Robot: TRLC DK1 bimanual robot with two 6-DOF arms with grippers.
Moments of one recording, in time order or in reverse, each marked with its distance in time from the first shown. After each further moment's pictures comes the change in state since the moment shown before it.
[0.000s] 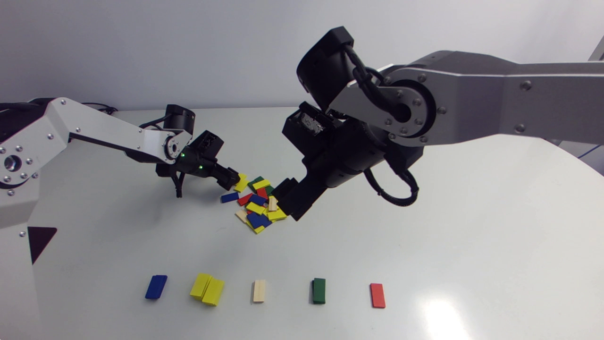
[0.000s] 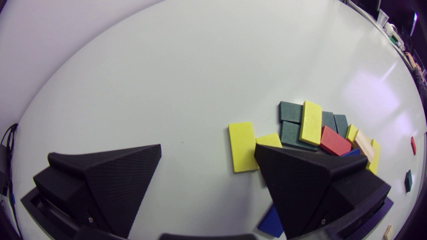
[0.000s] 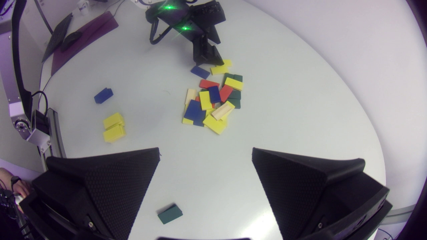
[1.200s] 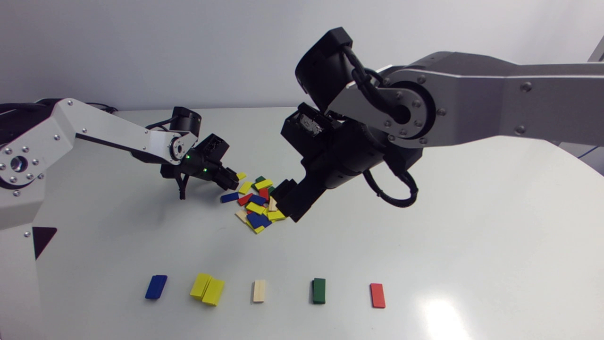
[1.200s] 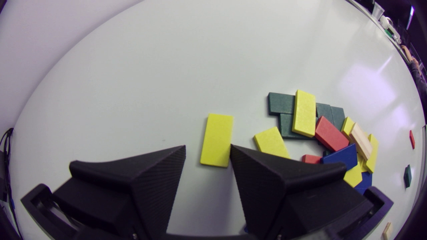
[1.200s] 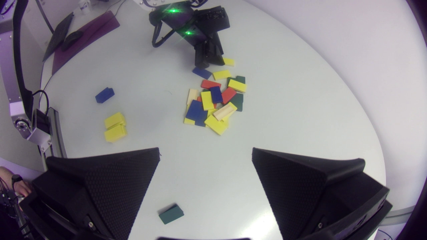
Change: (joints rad) left arm -0.020 0.013 0.011 -0.040 0.004 0.019; right arm 0.005 -0.002 -0.003 0.003 0.000 0.000
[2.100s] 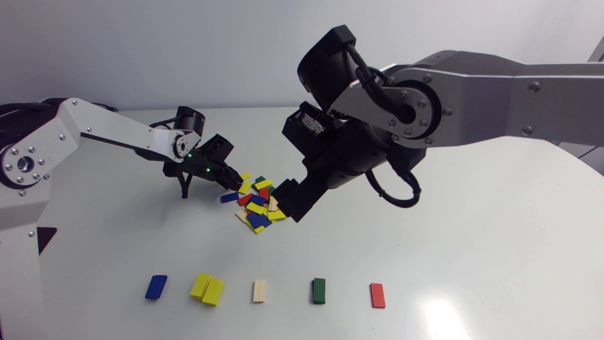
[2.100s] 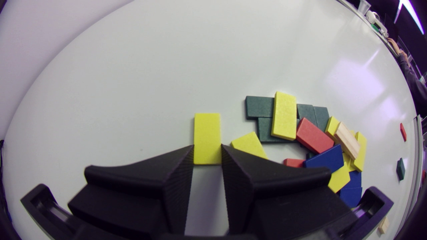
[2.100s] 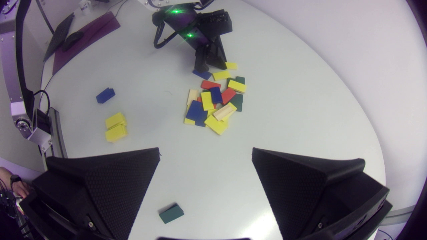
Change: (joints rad) left arm -0.013 0.014 0.031 -0.056 0.075 0.037; right arm 0.000 -0.012 -0.008 0.000 0.000 0.000
